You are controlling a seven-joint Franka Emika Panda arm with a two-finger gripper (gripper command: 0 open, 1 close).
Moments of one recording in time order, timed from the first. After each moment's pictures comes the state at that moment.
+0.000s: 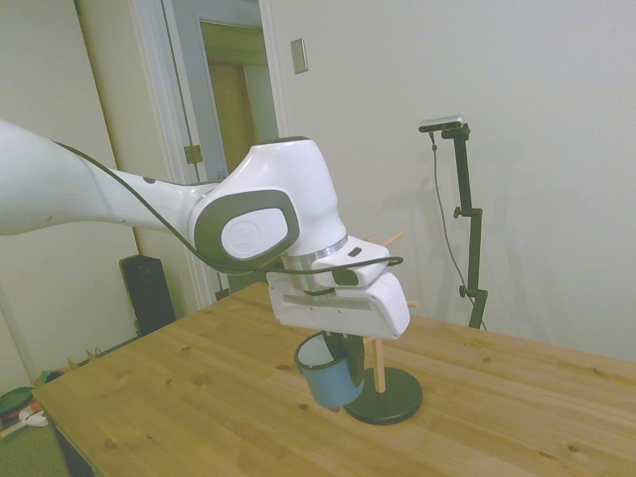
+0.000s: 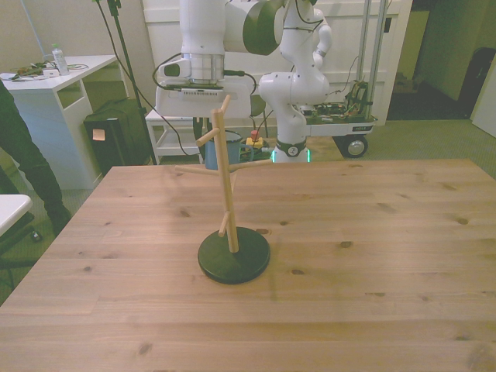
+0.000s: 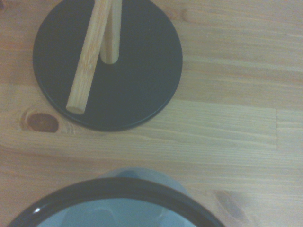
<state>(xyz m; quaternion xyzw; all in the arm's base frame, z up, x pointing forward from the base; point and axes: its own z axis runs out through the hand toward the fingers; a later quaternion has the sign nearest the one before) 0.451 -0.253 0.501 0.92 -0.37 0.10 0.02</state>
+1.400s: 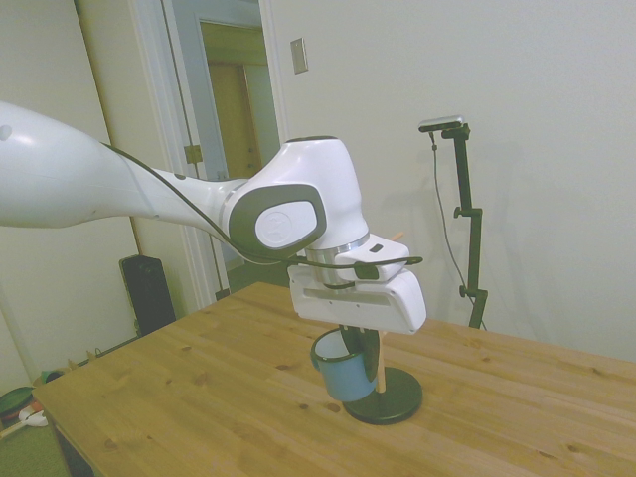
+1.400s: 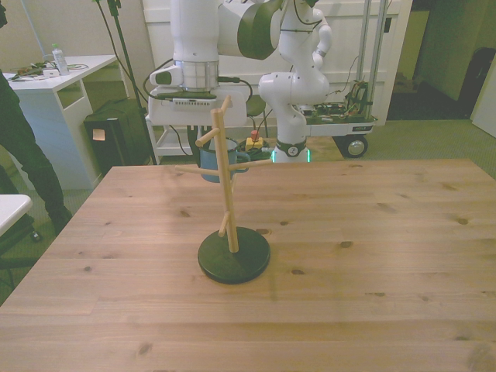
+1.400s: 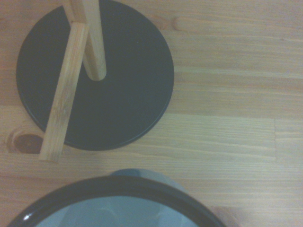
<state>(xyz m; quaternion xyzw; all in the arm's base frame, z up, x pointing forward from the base) 0.481 -0.262 0.495 0.92 -0.38 0.08 0.02</state>
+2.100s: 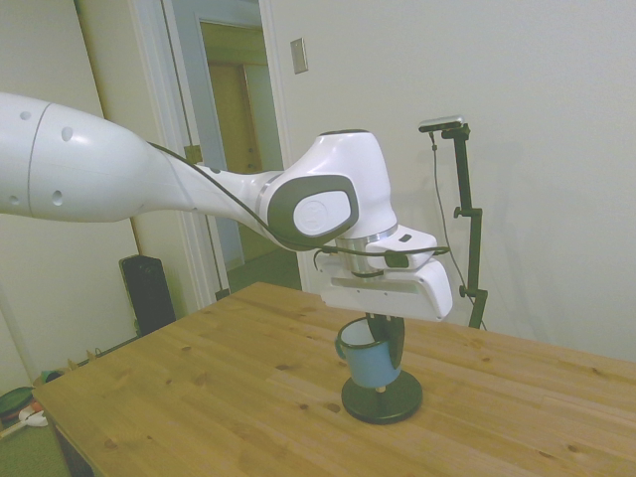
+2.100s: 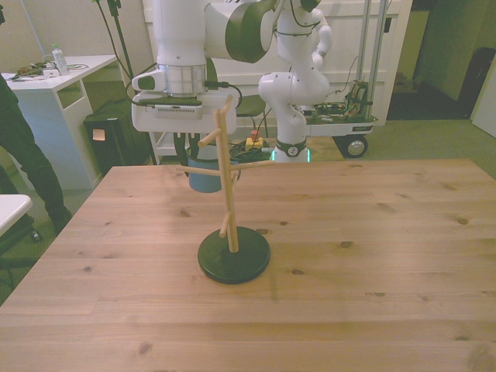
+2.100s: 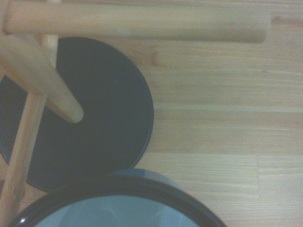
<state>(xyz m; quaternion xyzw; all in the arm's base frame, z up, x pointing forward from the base) 0.526 -0.282 0.500 0.92 -0.39 0.07 0.02</state>
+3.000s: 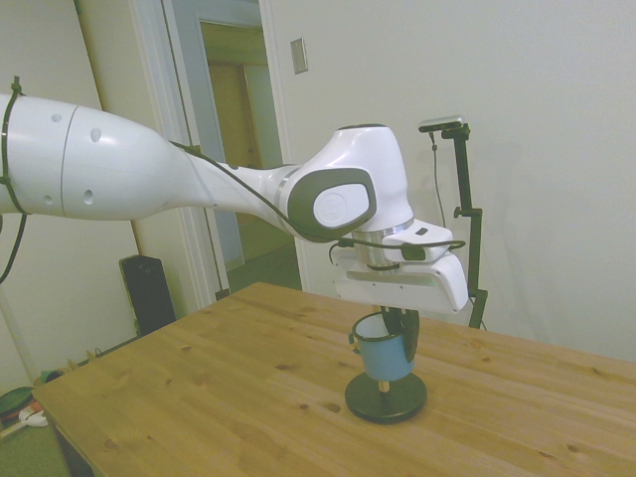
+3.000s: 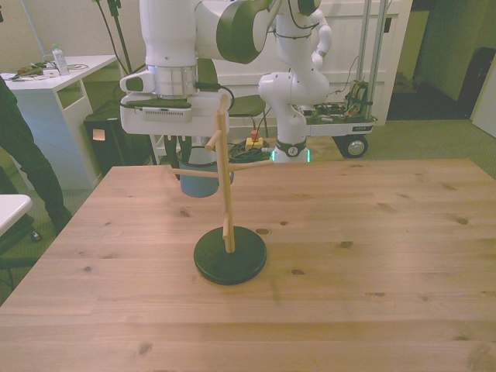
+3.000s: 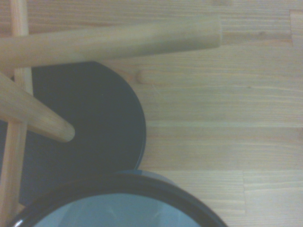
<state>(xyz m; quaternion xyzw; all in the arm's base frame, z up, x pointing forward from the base) 0.541 -0.295 0.504 0.91 -0.40 0.07 0.02</state>
